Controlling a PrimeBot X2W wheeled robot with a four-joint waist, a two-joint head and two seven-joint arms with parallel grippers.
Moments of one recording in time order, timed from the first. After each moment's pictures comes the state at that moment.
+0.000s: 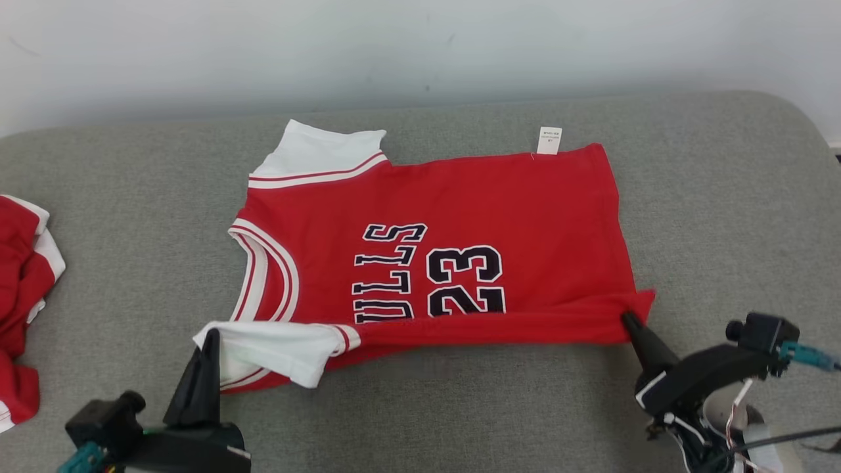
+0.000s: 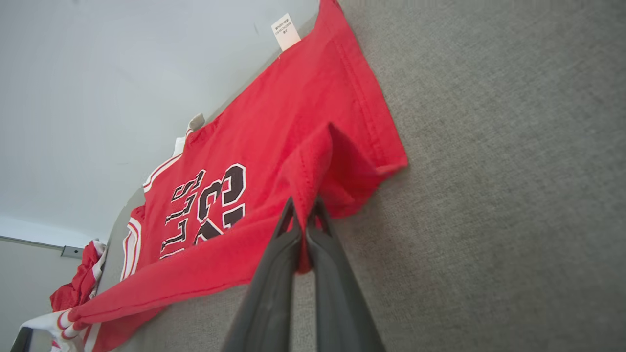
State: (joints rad) left arm -0.20 0.19 -0.16 0.15 -0.52 -0.02 -0.26; right arm -0.22 -0.12 0.09 0.20 0.73 0.13 0.28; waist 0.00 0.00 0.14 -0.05
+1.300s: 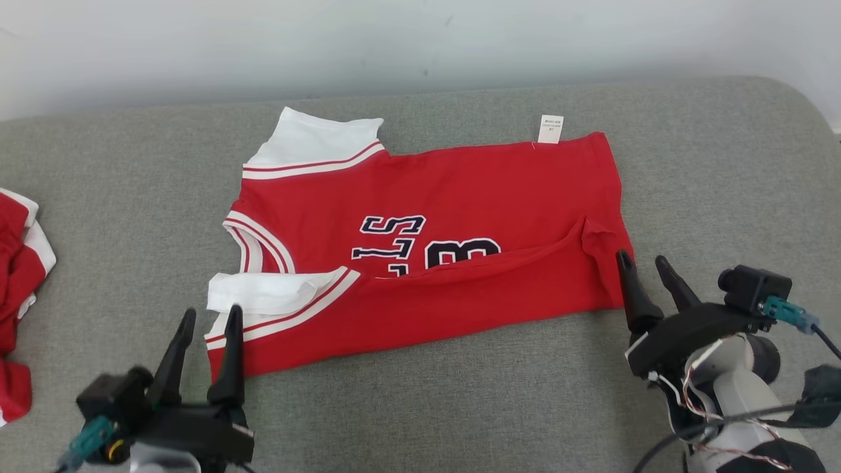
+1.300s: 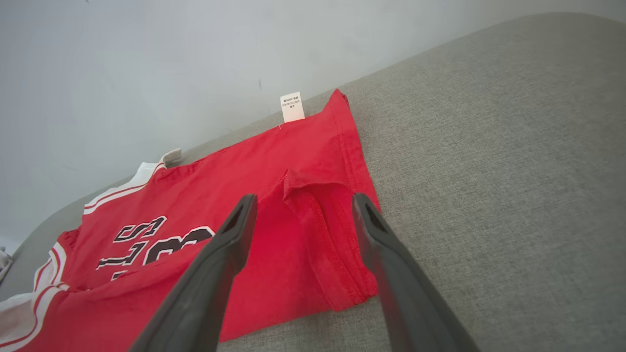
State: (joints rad) left arm -0.34 0.12 -0.07 0.31 -0.37 -0.10 -0.26; right arm -0.45 -0.19 0.23 0.45 0.56 0.13 -0.03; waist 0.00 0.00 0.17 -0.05
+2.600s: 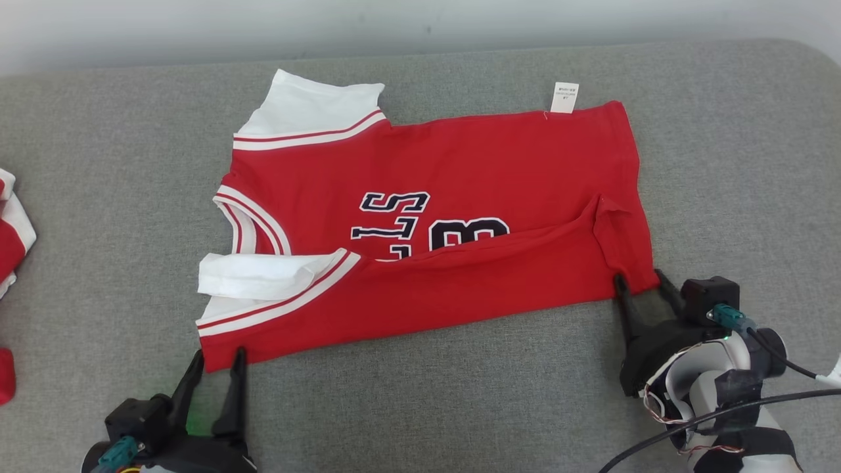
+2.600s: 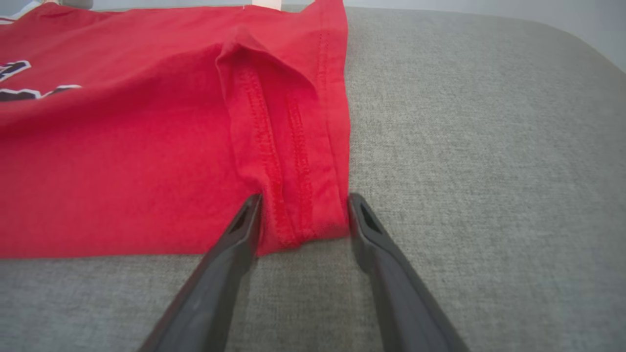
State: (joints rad) left arm -0.28 0.08 -0.01 0.41 -0.19 -0.11 -0.26; right arm -0.54 -0.19 0.21 0.75 0.11 0.13 -0.18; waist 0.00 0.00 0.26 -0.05
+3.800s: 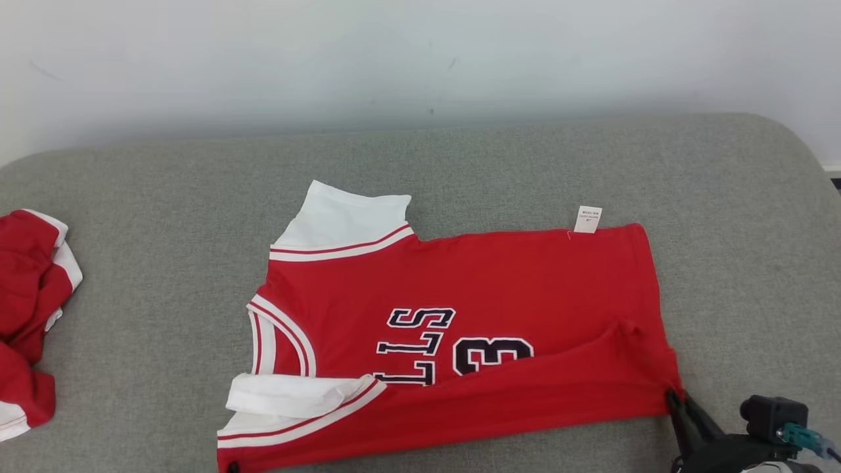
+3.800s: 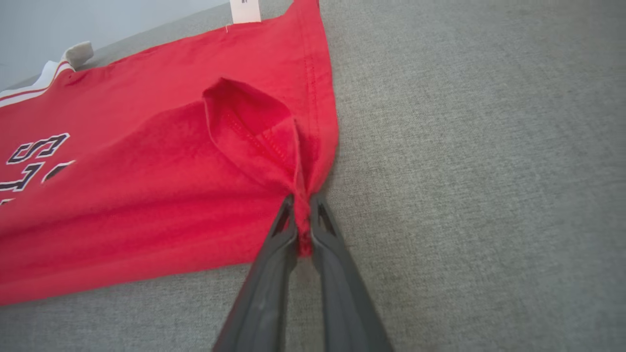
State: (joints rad) left arm 0.02 0.05 0.01 0.28 -0.20 -0.10 -0.26; right arm -0.11 -0.28 0.23 0.37 0.45 0.13 -0.03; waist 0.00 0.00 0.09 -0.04
